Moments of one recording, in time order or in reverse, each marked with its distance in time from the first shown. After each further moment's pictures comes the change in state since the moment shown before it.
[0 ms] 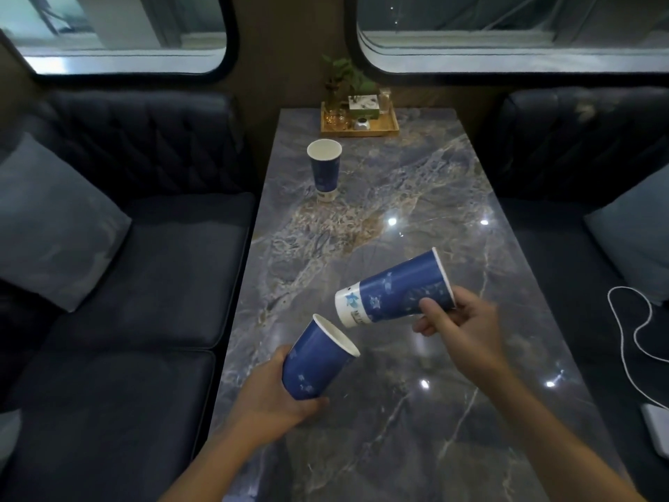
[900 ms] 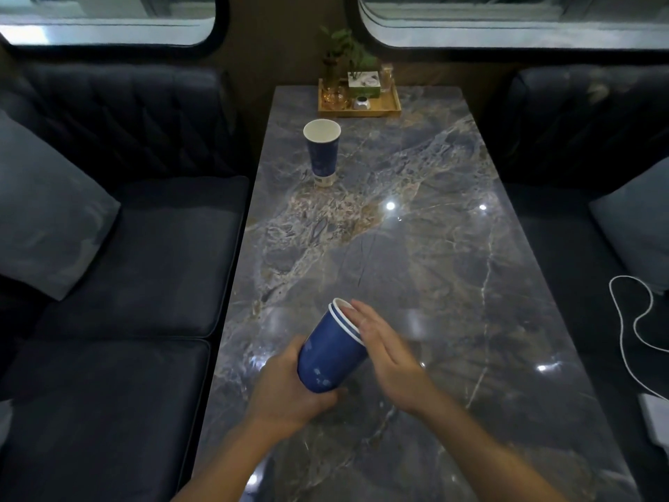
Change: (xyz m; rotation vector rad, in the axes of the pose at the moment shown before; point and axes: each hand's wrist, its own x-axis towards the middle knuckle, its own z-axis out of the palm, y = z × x) left_hand 0.010 0.016 0.023 -0.161 0.062 0.093; right_hand -0.031 0.028 0.078 -0.039 -0.437 0.145
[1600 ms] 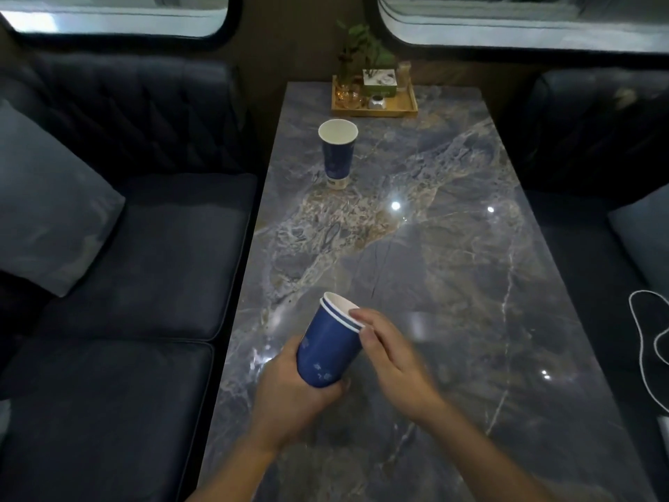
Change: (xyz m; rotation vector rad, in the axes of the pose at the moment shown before) left_hand 0.026 -0.017 -0.005 -0.151 0.110 -0.072; right_hand 0.036 0.003 0.013 -0.016 0.074 -0.071
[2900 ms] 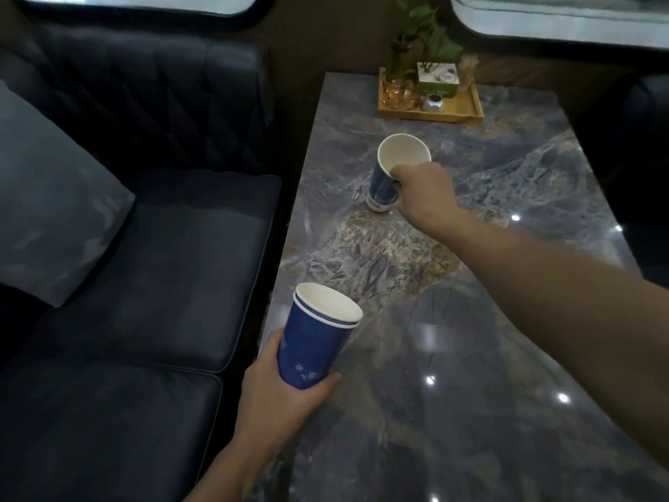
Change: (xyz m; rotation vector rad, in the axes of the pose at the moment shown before) left_hand 0.138 -0.051 -0.044 -0.038 0.185 0.006; right_hand 0.364 -0.030 -0.026 -1.261 0.151 -0.279
